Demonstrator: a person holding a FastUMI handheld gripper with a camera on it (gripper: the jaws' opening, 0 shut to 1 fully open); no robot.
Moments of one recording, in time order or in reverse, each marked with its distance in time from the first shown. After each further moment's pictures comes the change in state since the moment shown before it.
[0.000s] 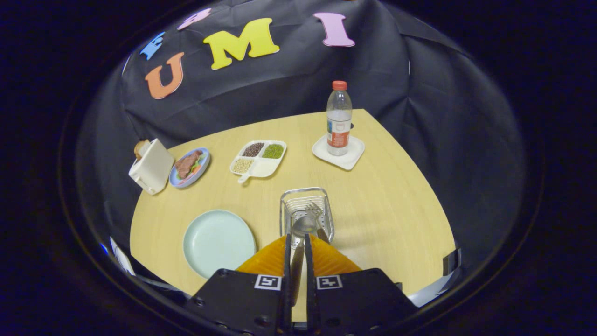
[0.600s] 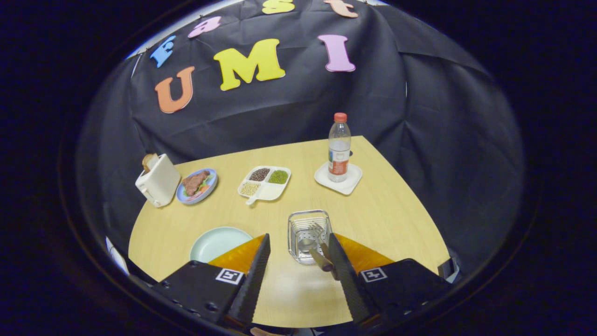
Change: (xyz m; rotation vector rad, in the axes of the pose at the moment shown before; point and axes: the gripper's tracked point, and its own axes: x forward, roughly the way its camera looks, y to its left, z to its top) arm -0.034 0.010 0.020 -0.031 -0.173 -0.011
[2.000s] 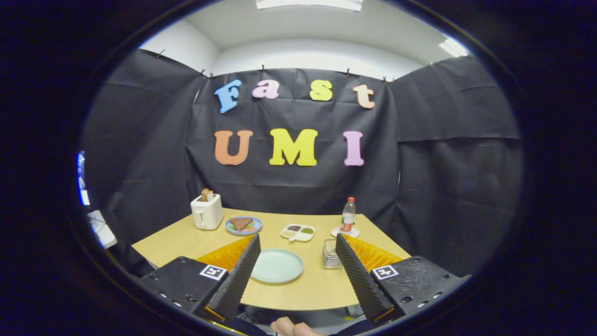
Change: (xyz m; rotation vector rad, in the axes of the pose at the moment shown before) arm -0.262 0.108 -0.082 -0.150 -0.587 0.024
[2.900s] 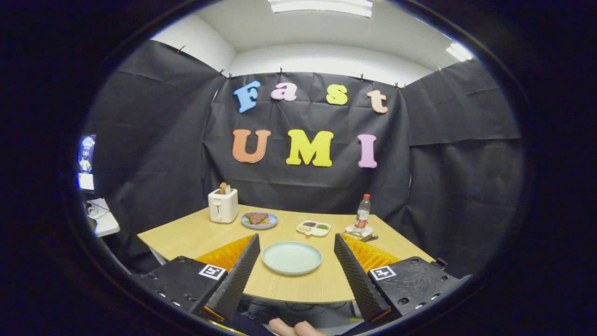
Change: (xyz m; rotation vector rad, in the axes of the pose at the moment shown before) arm -0.016 0.043 -0.045 -0.038 -0.032 0.074
